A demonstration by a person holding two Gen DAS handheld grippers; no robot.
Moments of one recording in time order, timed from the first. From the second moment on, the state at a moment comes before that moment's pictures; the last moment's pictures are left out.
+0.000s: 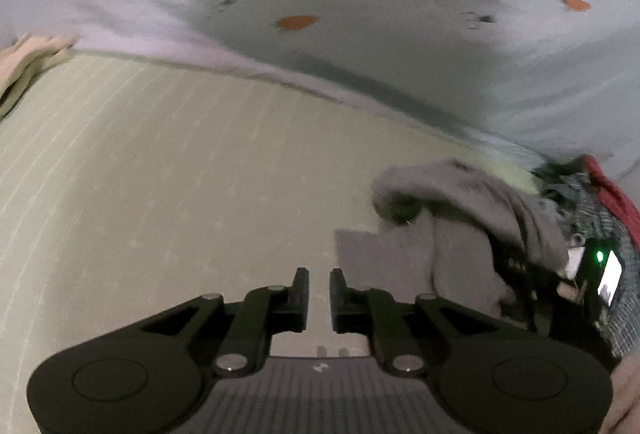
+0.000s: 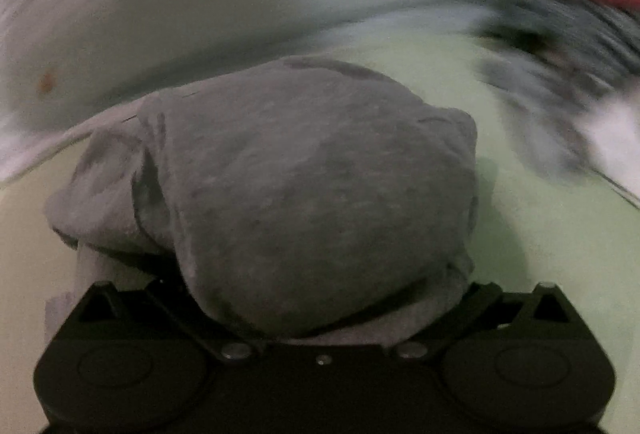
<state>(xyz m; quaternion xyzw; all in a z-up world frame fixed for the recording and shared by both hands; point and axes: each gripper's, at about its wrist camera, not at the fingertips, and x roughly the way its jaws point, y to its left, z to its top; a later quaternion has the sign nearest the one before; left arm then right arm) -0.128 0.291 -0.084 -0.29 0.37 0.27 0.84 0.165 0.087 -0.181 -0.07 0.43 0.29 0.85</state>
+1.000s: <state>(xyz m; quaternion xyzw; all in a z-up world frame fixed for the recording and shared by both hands) -0.256 0.355 -0.121 -0.31 0.41 0.34 0.79 -0.081 0.167 -0.182 -0.09 0.42 0.34 0.84</state>
